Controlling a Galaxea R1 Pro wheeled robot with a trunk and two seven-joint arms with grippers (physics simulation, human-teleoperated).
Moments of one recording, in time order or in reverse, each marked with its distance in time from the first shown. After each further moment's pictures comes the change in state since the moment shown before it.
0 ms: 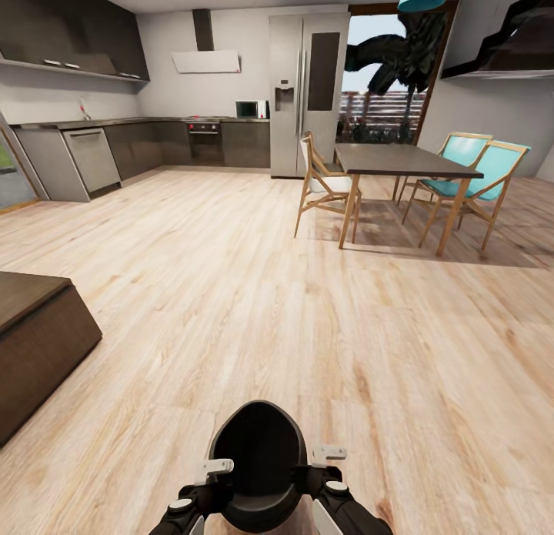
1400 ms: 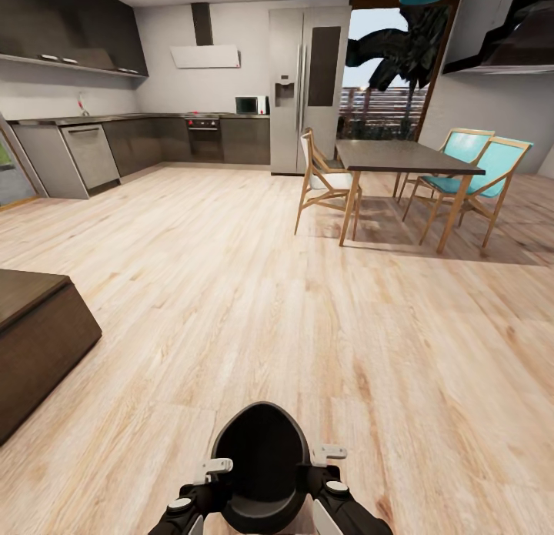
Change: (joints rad) left arm 0.001 0.002 0.006 -0.005 -0.006 -0.001 0.003; right arm 0.001 0.000 0.000 0.001 -0.003 -0.019 -0.001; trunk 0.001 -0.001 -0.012
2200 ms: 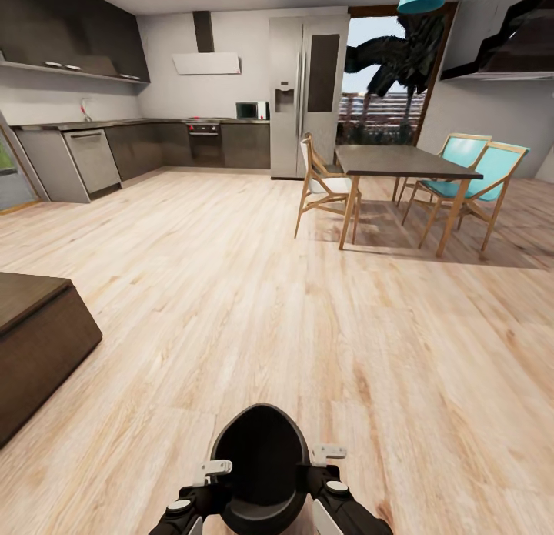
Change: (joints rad) left arm 0.001 0.001 0.006 0.007 -0.006 0.002 -0.004; right arm 0.000 0.000 -0.004 0.000 0.006 0.003 0.010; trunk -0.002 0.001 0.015
